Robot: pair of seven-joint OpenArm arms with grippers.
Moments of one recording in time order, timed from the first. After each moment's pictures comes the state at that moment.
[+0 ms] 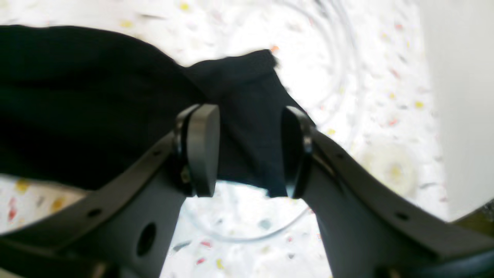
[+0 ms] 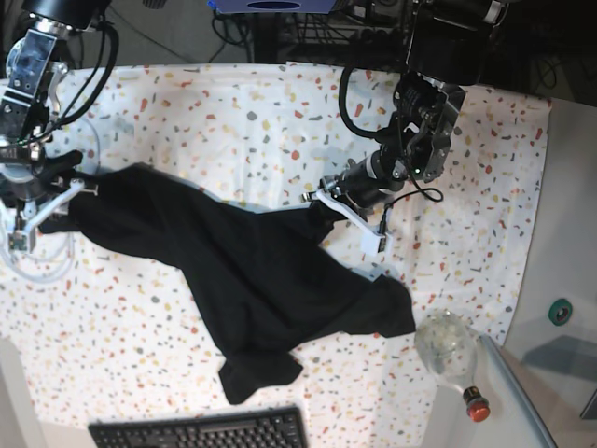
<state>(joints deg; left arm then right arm) -3.0 -7.0 9.0 59.9 -39.1 -16.1 25.5 -8.4 1.1 26.2 98.1 -7.3 15.0 -47.8</state>
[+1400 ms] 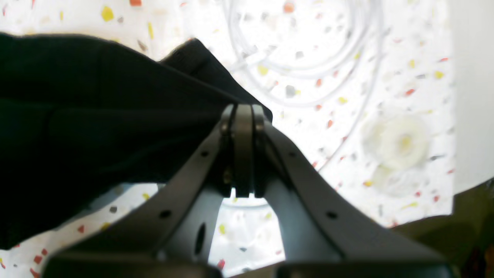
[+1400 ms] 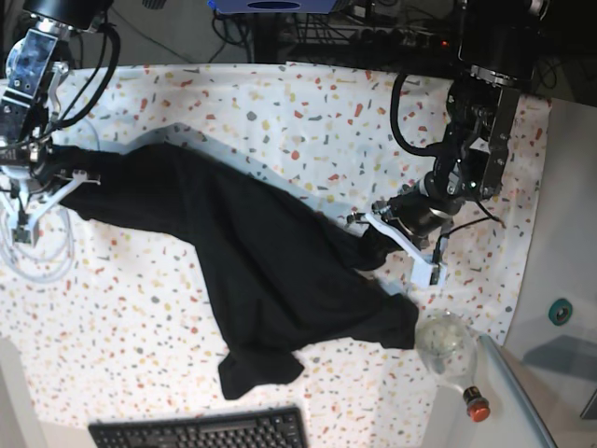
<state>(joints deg) 0.2 -17.4 8.7 81.3 -39.1 -8.9 31.4 -7.7 0.8 26.3 99.3 -7.0 15.3 -56.3</state>
